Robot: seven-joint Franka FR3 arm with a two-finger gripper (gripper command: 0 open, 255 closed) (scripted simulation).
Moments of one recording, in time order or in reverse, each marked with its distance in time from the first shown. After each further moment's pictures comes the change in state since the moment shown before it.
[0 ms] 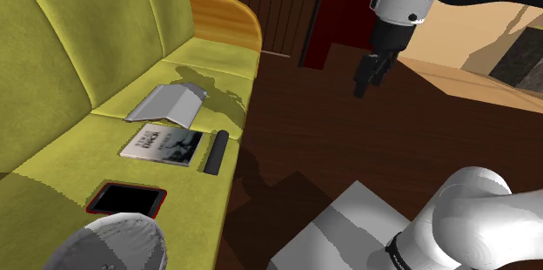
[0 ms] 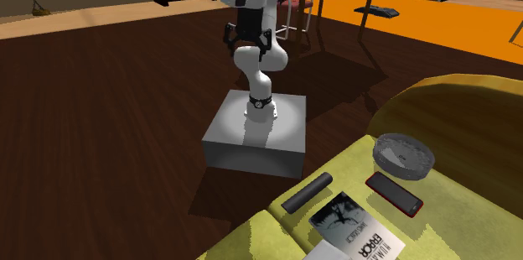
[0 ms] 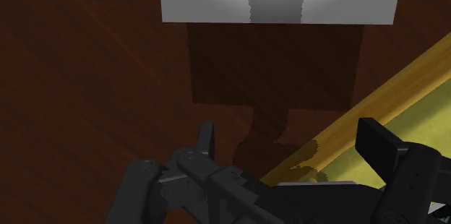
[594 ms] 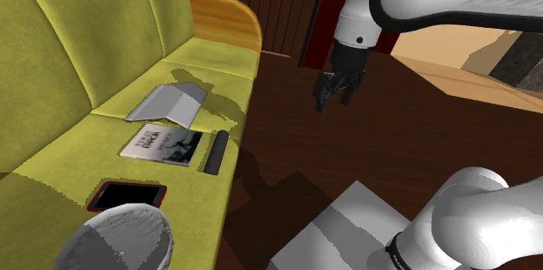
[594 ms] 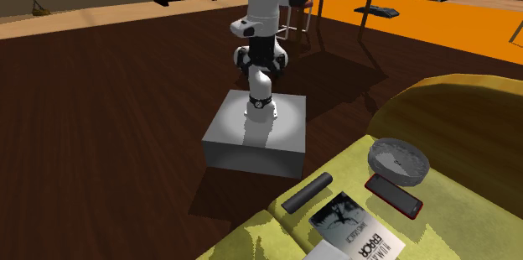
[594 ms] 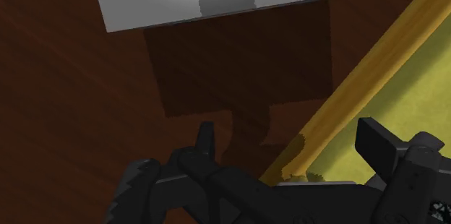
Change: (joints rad) arm -0.015 0.146 0.083 -0.049 0.122 0.163 0.216
